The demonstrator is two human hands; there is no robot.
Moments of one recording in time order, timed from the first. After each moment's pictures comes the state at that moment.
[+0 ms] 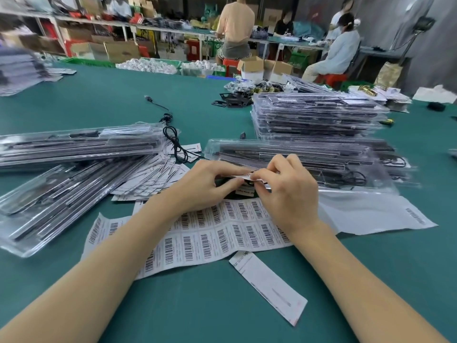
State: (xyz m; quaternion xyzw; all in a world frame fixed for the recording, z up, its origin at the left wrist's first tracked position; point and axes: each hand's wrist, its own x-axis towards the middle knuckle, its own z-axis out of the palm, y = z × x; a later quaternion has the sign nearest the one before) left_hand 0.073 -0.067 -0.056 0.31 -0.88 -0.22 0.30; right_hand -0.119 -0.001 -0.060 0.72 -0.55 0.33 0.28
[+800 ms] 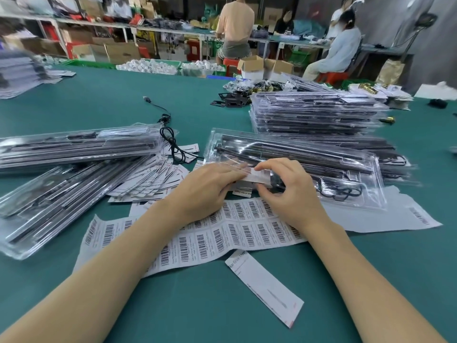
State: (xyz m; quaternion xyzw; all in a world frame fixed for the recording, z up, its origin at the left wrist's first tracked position) left_hand 0.066 -0.061 -0.064 0.33 -0.92 -0.05 0.23; right_hand -0.147 -0.006 -0.067 0.74 -0.56 0.38 0.00
